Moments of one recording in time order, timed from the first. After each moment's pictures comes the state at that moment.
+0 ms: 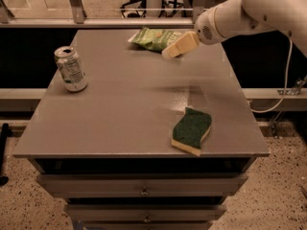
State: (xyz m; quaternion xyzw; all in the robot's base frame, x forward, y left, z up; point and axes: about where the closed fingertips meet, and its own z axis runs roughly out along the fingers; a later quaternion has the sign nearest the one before) arm 0.709 -0.112 0.933 -0.39 0.80 0.12 0.45
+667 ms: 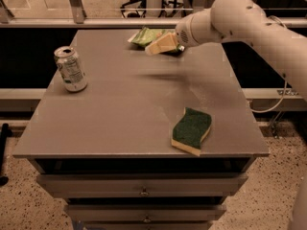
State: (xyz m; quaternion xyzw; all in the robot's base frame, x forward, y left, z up) arm 0.765 -0.070 0.909 -0.34 0.79 0.13 0.49
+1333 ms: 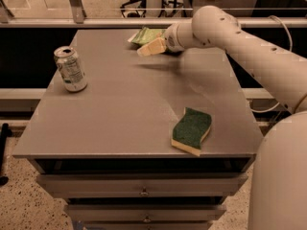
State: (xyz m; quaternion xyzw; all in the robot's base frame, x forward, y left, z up) arm 0.816 -0.045 0.872 -0.32 0.80 0.14 0.49
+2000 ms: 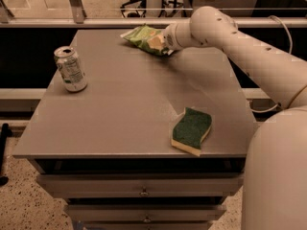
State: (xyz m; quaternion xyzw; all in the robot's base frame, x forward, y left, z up) arm 0.830 -0.042 0.869 -0.30 0.80 0.14 0.50
